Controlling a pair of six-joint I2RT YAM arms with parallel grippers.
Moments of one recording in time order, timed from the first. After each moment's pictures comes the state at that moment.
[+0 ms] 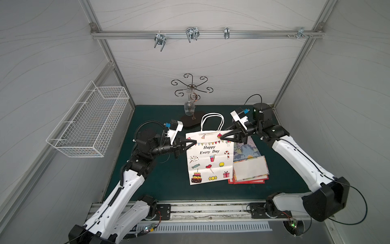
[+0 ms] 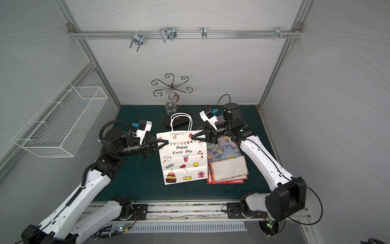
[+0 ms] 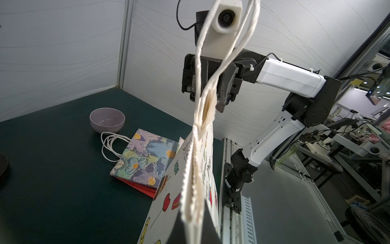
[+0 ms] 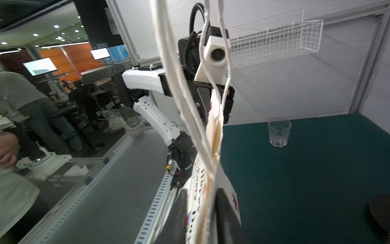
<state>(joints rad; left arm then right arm) -0.33 0.89 0.80 -0.01 0.99 -0.29 0.45 1.32 1.24 -0.35 -1.41 -0.22</state>
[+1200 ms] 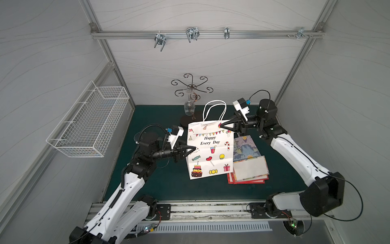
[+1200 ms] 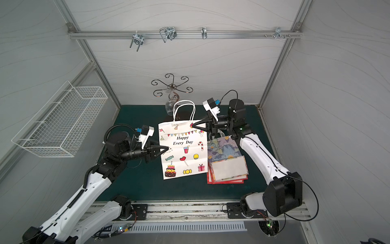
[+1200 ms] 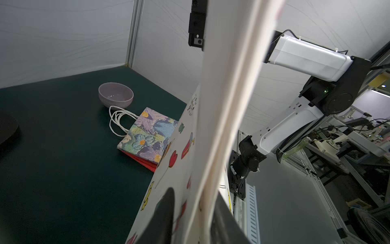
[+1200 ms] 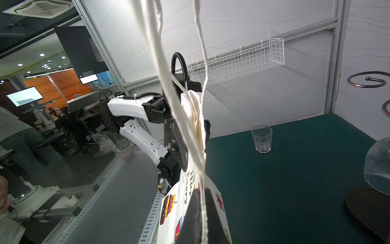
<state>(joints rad) -0.33 0.85 0.72 -0.11 0.94 -0.20 0.39 1.36 1.22 0.10 -1.36 0.18</state>
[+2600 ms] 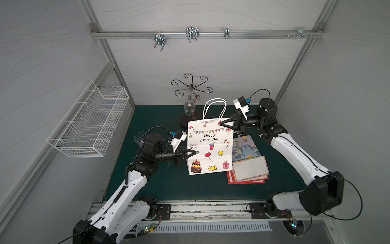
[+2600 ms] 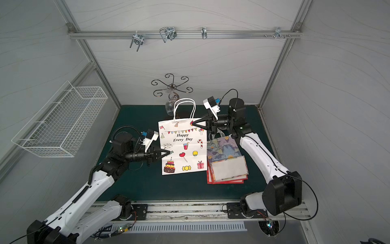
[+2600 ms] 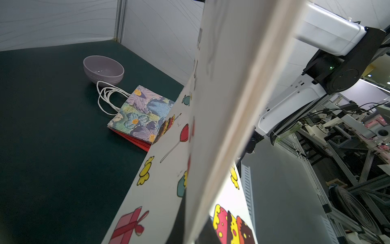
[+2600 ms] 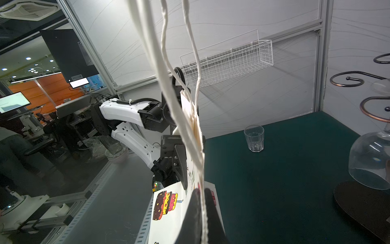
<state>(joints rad) -0.33 0.89 0.70 -0.20 1.00 -0.11 0.38 1.37 1.25 0.05 -1.33 0.16</state>
